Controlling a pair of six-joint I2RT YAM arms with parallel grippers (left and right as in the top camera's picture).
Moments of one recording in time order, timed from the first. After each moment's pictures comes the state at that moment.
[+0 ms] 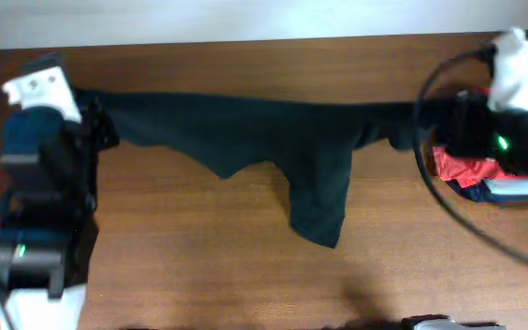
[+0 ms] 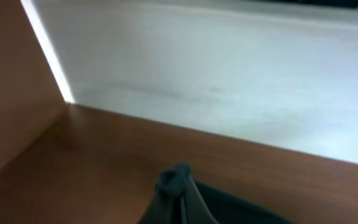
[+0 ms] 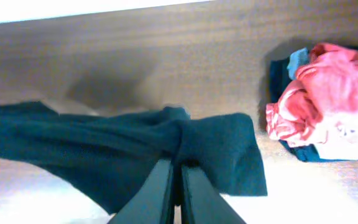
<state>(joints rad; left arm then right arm) -0.05 1.06 1.35 -0.58 -0.30 -0.13 0.05 1.40 2.26 -1.60 -0.07 0.13</state>
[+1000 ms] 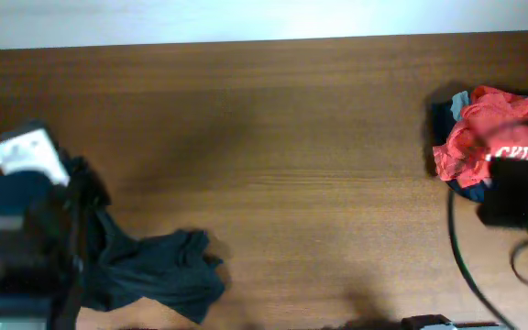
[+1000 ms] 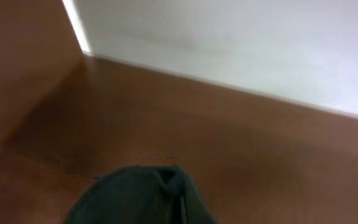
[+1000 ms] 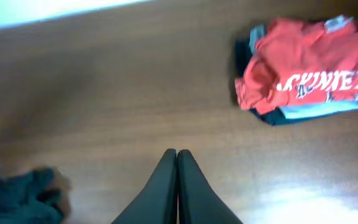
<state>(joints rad) -0.04 0.91 1.35 -0.90 -0.31 -0.20 0.05 1.23 2.19 -1.69 0.05 0.19</state>
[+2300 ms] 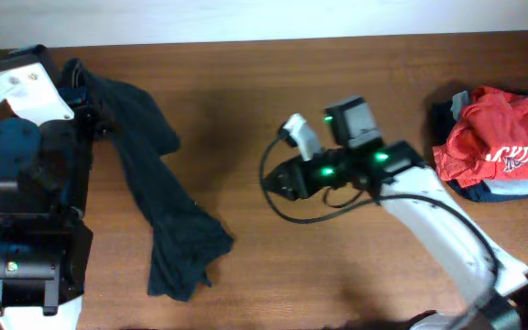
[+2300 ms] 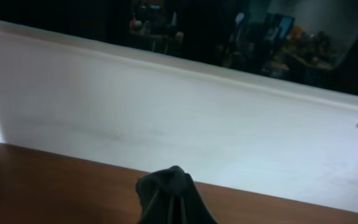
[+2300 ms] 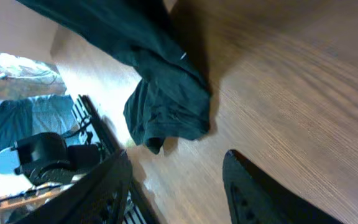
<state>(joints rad) -0.04 1.04 1.36 -0.39 -0.11 -0.21 0.42 1.53 1.20 -0.66 -0.75 0.12</state>
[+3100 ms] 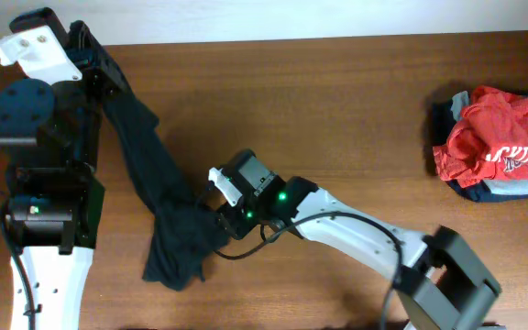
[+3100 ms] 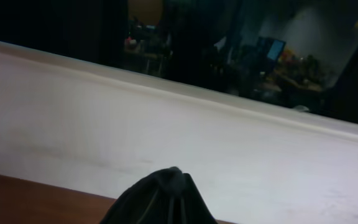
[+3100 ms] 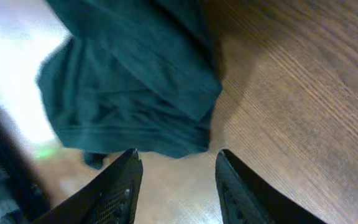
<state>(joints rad) -0.04 1.20 1.36 -0.15 -0.10 -0.23 0.82 1.77 1.19 -0.45 -0.28 0.19</state>
